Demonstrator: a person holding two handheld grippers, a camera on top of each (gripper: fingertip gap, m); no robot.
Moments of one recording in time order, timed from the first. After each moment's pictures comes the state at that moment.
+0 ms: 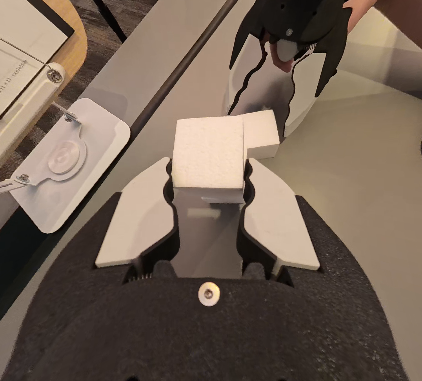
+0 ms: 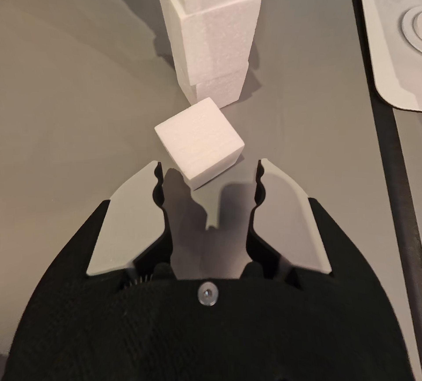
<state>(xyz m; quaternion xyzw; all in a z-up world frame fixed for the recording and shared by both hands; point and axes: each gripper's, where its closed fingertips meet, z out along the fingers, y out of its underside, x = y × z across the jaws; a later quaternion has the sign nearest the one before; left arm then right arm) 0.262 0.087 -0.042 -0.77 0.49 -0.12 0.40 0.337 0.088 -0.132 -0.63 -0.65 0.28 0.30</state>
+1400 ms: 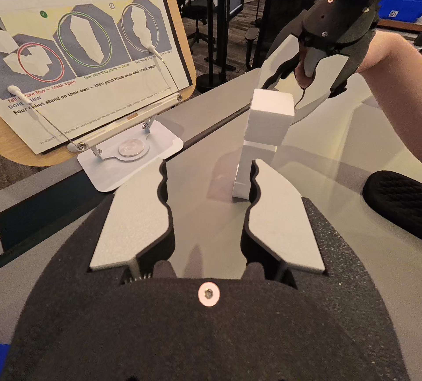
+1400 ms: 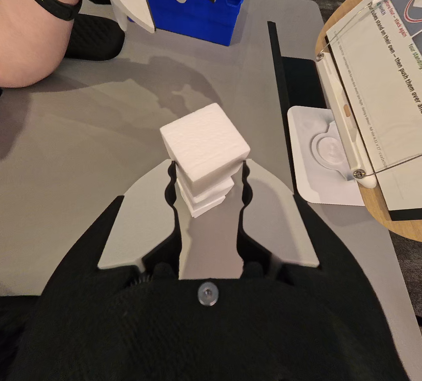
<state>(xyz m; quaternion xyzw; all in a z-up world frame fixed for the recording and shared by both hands) 0.131 0.066 0.056 -0.74 0.33 -0.24 0.54 0.255 0.083 0.025 -0.63 -0.63 0.27 0.36</state>
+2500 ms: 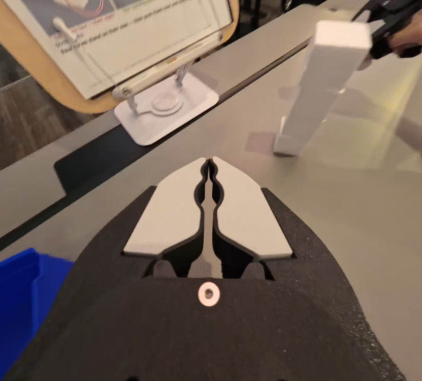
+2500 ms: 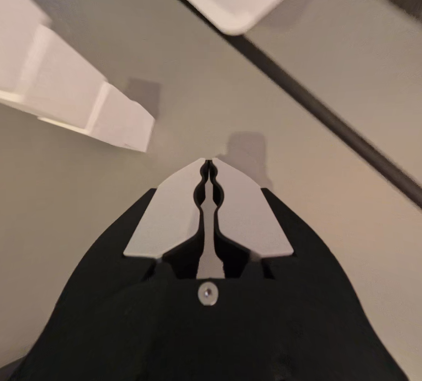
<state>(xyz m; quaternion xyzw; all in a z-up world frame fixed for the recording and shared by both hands) 0.063 0.083 0.016 -0.79 0.34 -0.16 0.49 0.378 0.126 -0.082 -0.88 -0.33 0.17 0.29</state>
